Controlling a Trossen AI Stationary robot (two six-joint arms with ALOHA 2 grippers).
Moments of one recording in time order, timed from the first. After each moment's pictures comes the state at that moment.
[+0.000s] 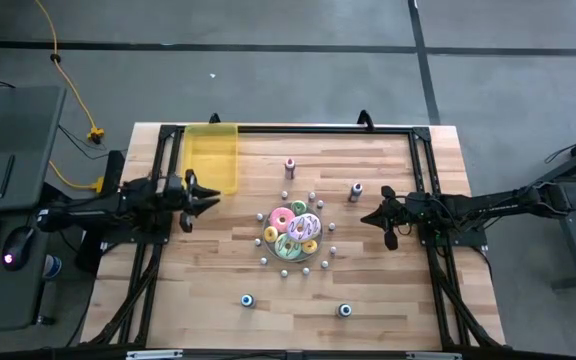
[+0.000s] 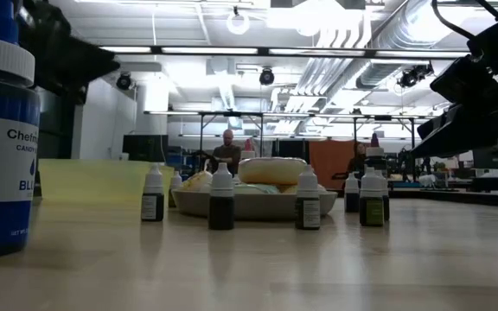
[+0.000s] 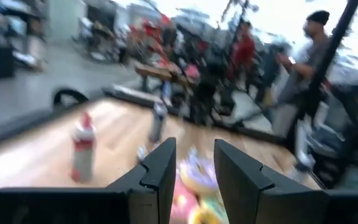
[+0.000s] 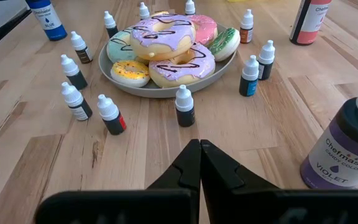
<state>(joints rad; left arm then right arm) 0.06 0.03 0.09 0.05 -0.09 -0.23 0.00 0.49 0.01 0.05 0.02 0.13</state>
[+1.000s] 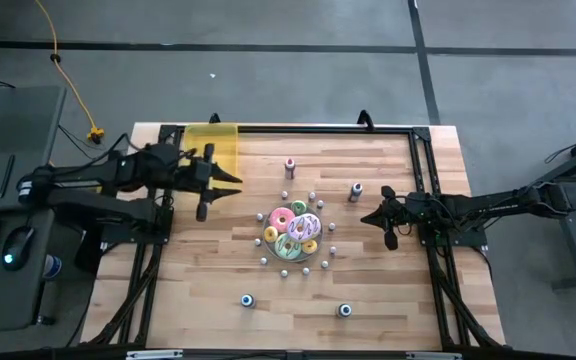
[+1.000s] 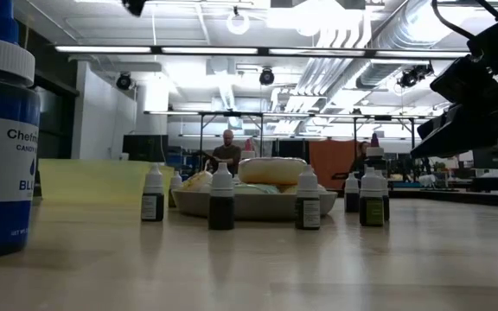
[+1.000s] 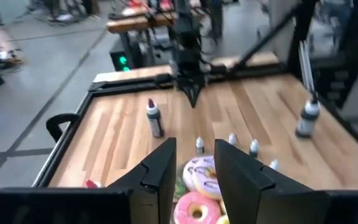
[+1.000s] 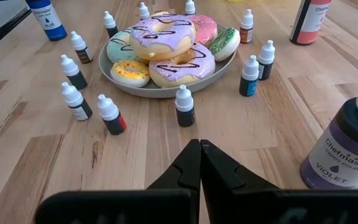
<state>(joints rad) 0.06 0.83 0.92 -0.37 0.06 0.18 0.00 0.49 0.01 0.05 0.02 0.13</state>
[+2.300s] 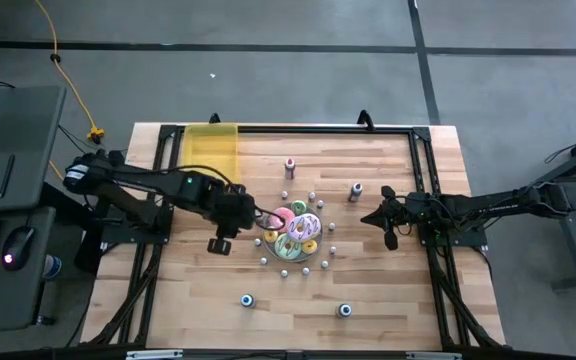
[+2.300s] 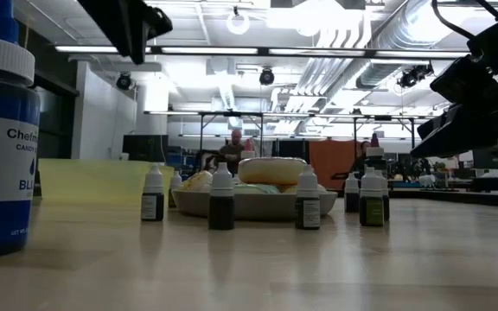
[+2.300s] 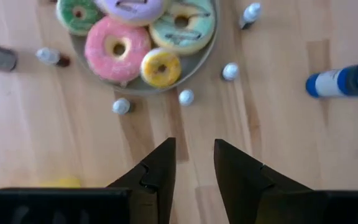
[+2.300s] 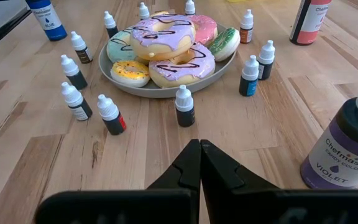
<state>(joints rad) -0.19 1.41 1.31 -1.07 -0.04 0.01 0.00 0.49 0.01 0.05 0.02 0.13</state>
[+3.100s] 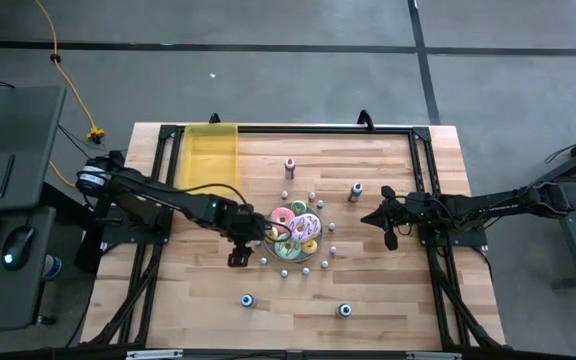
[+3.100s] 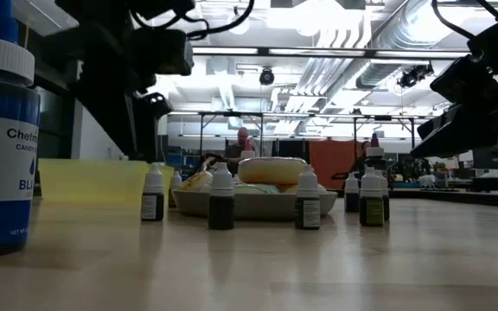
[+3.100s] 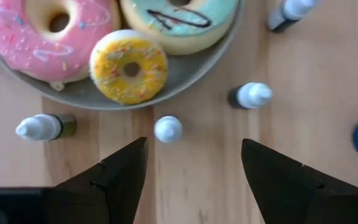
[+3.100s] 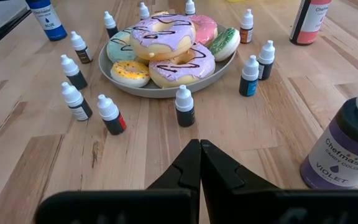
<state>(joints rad) -0.19 1.54 0.96 -0.56 0.00 -0.17 0.00 0.49 0.01 0.05 0.02 0.13</state>
